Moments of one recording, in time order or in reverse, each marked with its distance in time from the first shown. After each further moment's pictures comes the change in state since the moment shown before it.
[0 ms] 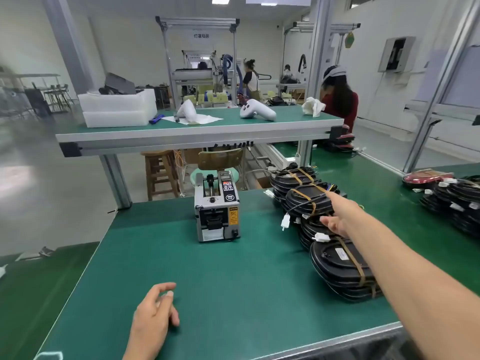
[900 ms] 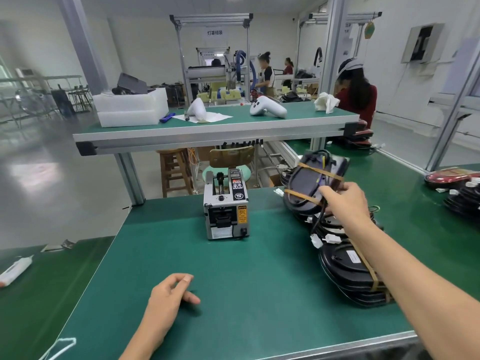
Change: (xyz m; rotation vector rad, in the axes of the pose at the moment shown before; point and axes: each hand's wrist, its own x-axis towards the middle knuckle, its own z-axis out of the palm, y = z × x) left_hand 0.009 0.037 0.000 -0.046 -0.118 -0.131; right_hand -0.035 0.007 0.009 -0.366 0.066 -0.619
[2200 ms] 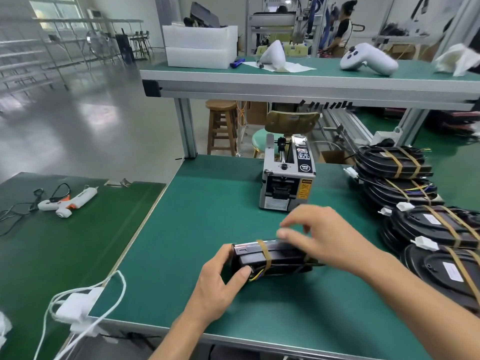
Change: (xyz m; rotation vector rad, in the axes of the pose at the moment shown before) left_hand -0.021 -0.036 0.003 -0.035 -0.030 0.421; right_hand -0.118 -0.025 0.115 -0.370 -0.798 -0.885
